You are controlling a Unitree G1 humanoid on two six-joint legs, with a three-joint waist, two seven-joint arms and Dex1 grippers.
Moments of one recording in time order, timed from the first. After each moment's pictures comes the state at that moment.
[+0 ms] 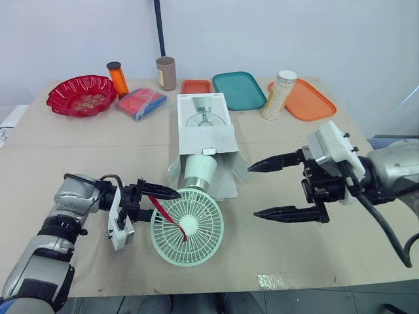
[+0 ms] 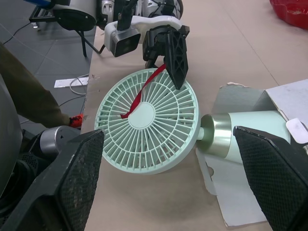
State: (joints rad) left arm -0.63 0.65 -0.21 0.67 -0.13 -1.61 -1.31; right arm -0.54 -1.07 -0.12 -0.57 0.90 0.85 1.12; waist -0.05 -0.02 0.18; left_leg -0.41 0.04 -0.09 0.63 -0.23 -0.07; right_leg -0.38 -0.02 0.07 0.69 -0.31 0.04
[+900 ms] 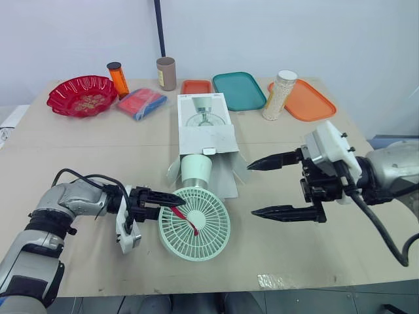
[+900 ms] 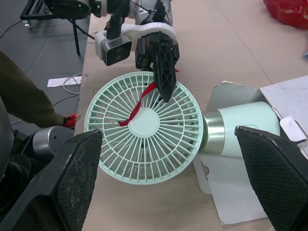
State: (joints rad) left arm -0.65 0.73 -0.24 0.63 0.59 -1.62 -0.45; right arm -0.54 -1.07 -0.11 -0.58 0.90 0.86 1.08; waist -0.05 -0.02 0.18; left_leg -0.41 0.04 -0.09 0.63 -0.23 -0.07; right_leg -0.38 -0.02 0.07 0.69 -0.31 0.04
